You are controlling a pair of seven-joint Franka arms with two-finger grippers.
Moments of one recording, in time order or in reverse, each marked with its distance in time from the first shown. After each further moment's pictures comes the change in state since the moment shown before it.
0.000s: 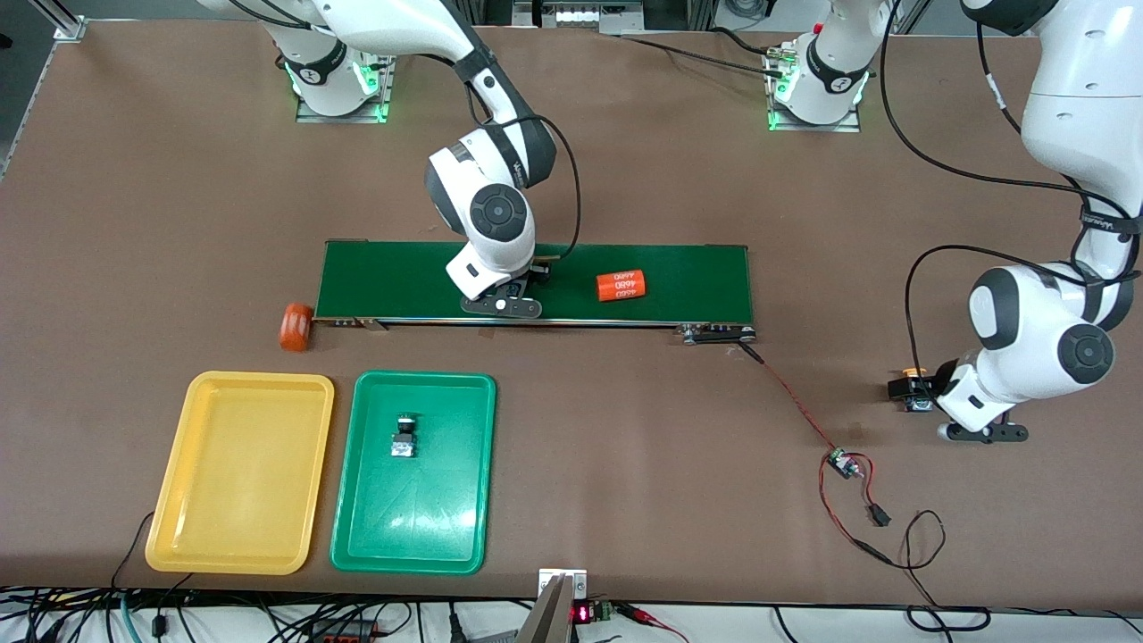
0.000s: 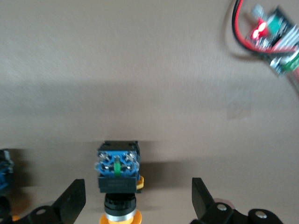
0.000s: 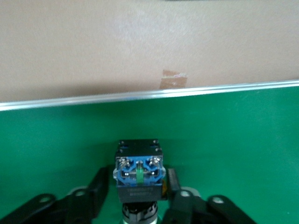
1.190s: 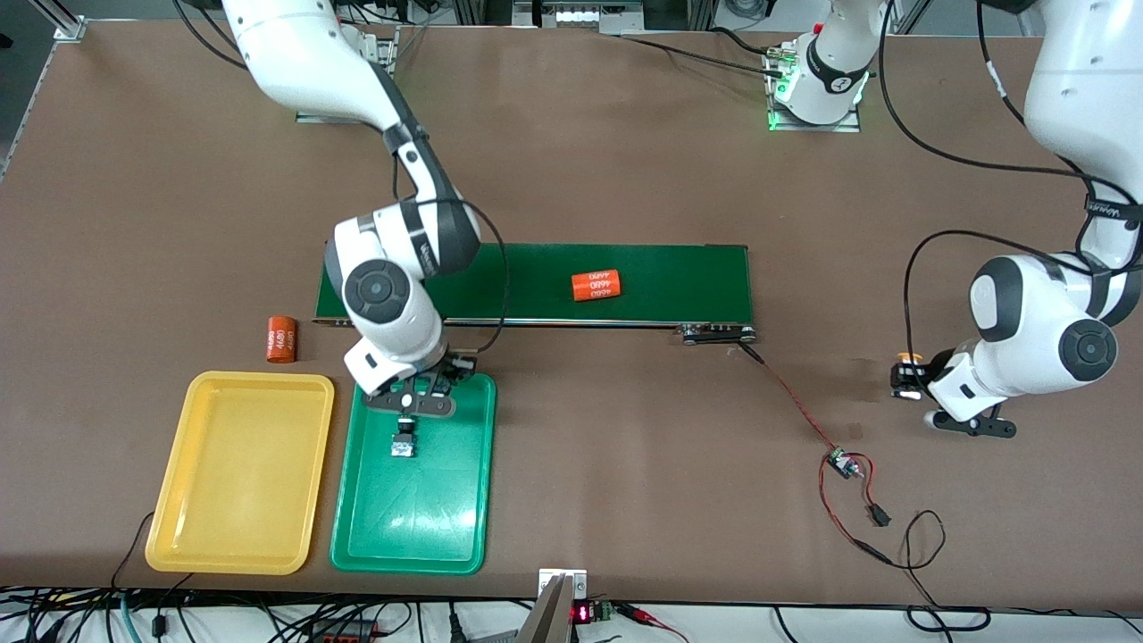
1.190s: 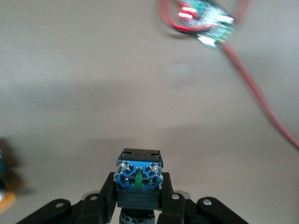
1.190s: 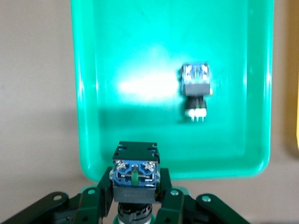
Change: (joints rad) left arm -0.010 -0.105 -0.075 0.022 -0.020 -0.233 0.072; right arm -0.266 0.177 -0.023 0.331 -0.051 0.051 -0.268
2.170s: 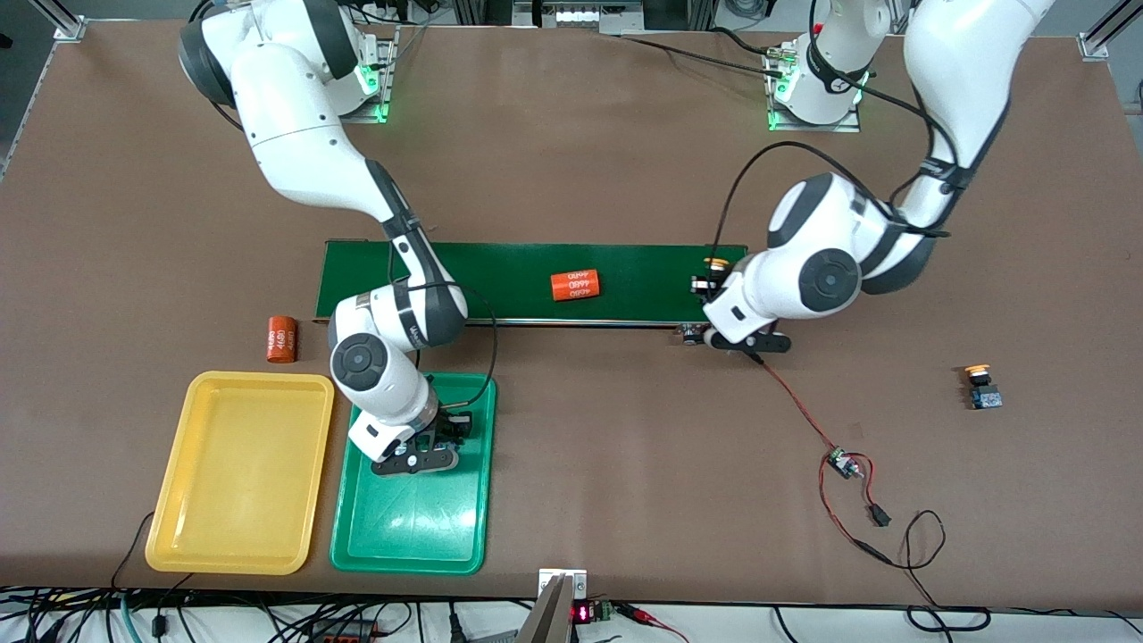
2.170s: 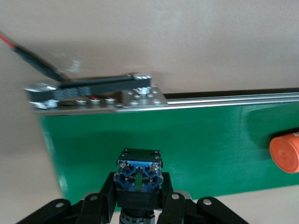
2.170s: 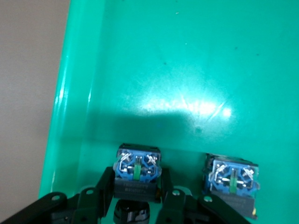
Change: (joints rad) left arm -0.120 -0.074 -0.407 -0.179 -0.086 -0.020 -0.619; right arm -0.196 0.277 0.169 0.249 0.004 0.173 -0.221
